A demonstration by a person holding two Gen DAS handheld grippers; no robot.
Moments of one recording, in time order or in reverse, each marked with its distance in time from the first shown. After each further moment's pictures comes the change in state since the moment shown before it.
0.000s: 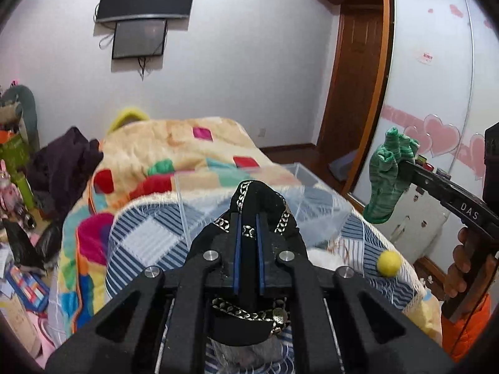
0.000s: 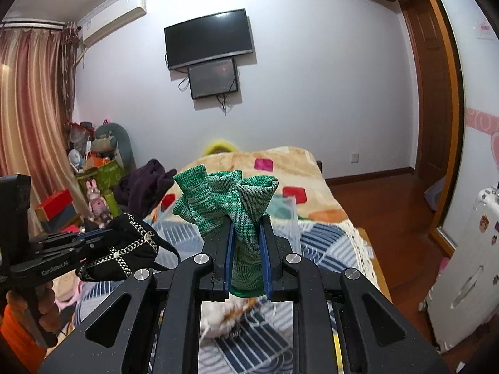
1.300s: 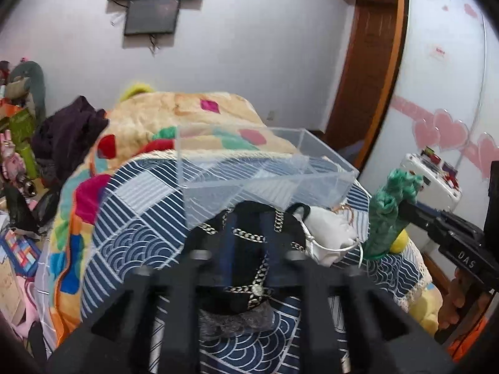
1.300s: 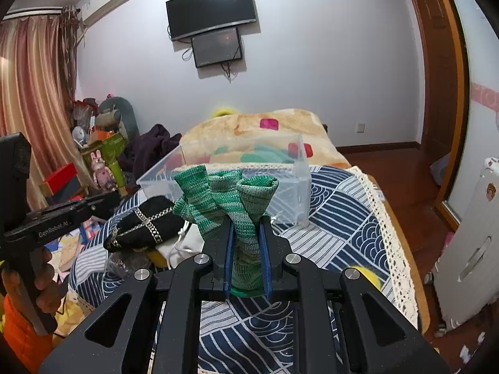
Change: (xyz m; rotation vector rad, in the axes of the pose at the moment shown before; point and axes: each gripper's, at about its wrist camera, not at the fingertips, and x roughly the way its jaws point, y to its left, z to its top) left arm 0.014 -0.012 -0.056 -0.069 0.095 0.014; right arm -0.005 -0.005 -0.056 0.013 0.133 0.030
